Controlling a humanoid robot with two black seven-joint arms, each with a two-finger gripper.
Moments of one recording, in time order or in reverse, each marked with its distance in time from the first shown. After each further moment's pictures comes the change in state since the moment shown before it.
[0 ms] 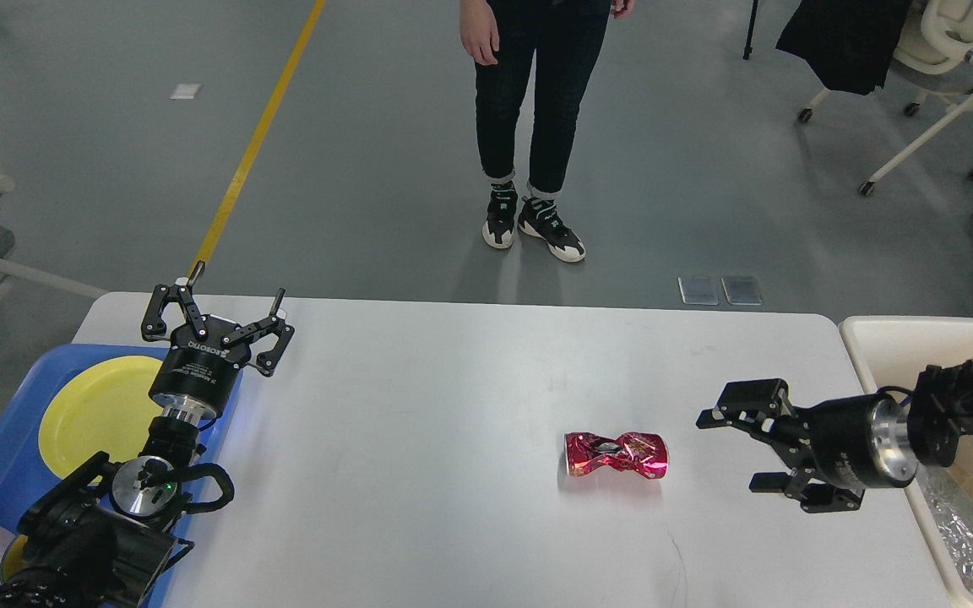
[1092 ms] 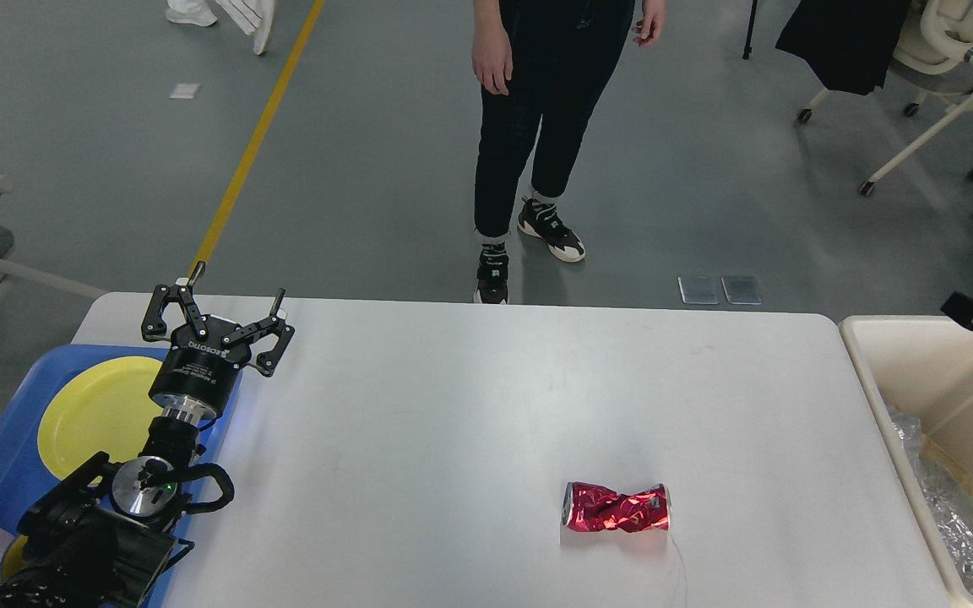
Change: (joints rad) left arm 0.000 0.000 0.000 0.000 -0.001 0.001 0.000; right arm -0.734 0.274 -0.069 -1.663 0.109 -0.039 0.093
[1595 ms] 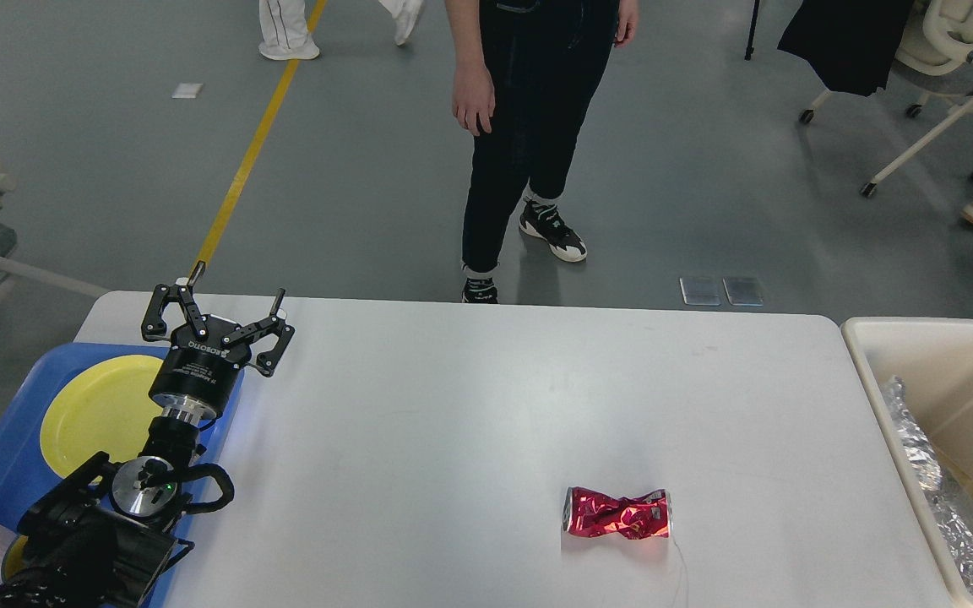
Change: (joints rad) left arm 0.000 0.000 0.000 0.000 0.001 -0.001 0.000; right arm -0.302 0.001 -0.010 -0.099 0.000 -0.013 -0.082
